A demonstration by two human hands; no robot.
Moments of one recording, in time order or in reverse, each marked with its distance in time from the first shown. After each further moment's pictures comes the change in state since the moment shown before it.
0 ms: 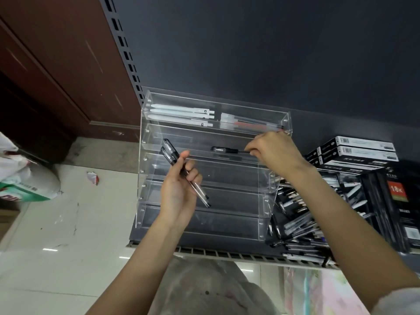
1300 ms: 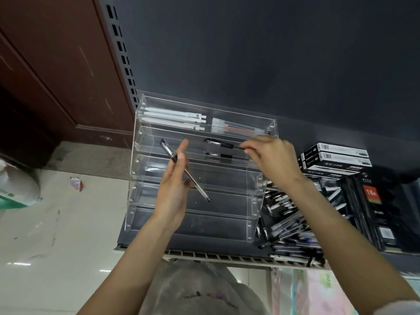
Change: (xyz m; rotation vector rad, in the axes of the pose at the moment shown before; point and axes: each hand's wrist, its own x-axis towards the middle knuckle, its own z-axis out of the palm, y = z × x) left_hand -0.015 0.002 0.006 0.519 -0.068 0.112; right_hand -0.029 -0.007 -0.007 0.092 0.361 0.057
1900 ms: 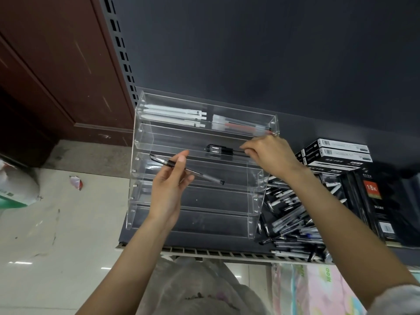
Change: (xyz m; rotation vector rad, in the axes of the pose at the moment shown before) left_hand -0.001 -0.007 -0.016 -0.052 0.067 -0.011; right_hand 0.011 0.013 0.011 -0.087 -0.332 0.012
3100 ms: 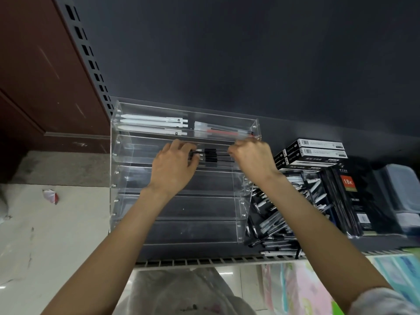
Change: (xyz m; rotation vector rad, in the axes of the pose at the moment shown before) left_hand 0.074 0.005 0.032 1.517 -0.218 0.602; right_hand 0.006 -0.008 0.012 -0.322 0.142 0.044
